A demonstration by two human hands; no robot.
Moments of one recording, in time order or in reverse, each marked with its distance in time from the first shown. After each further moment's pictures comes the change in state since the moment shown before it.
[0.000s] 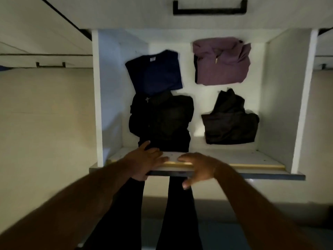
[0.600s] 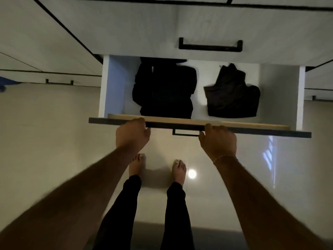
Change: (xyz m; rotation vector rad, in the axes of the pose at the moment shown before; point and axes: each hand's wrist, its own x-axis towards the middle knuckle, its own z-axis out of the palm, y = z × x) left_hand -0.008 -0.060 -0.114 -0.368 0.850 -0.995; right_hand -0.013 -0.022 -0.116 -0.399 1.095 0.347
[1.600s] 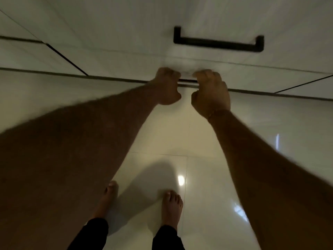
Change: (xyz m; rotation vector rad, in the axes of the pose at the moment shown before) left_hand 0.285 0.092 0.218 -0.151 -0.342 0.403; right_hand 0.262 0.014 0.207 0.198 0.089 -0.079
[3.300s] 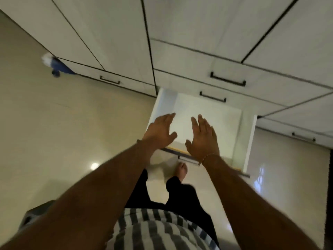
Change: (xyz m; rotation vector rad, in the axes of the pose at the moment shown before) left_hand -0.525 0.127 -0.189 -0.206 0.278 -0.206; right_hand -0.347 -0.234 -0.343 -0.082 -0.221 -0.128
